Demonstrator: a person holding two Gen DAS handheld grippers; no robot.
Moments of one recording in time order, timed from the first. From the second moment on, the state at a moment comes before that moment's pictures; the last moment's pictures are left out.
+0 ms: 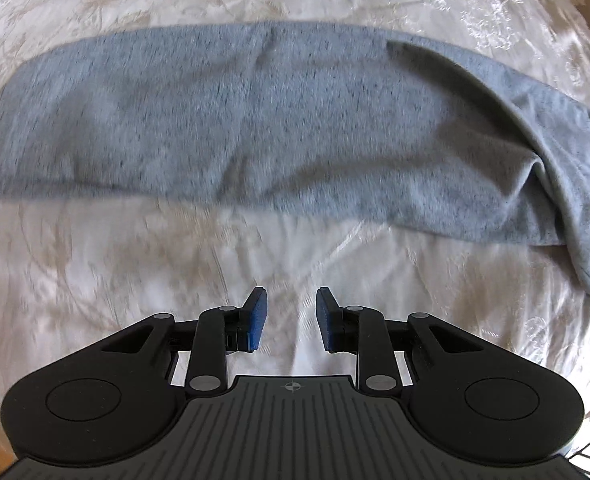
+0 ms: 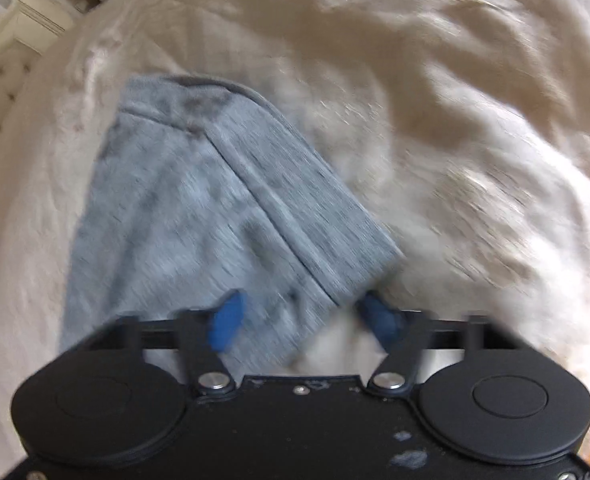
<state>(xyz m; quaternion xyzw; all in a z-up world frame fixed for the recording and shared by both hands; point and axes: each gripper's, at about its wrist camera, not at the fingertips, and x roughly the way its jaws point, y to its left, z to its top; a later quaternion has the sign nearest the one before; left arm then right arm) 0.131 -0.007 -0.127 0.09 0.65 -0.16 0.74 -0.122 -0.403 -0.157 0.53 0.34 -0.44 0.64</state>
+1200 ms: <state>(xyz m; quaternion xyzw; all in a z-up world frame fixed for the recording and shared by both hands) 0.098 0.036 -0.090 0.04 0.64 -0.01 0.77 0.132 -0.547 -0.129 0.27 0.43 -0.36 0.78</state>
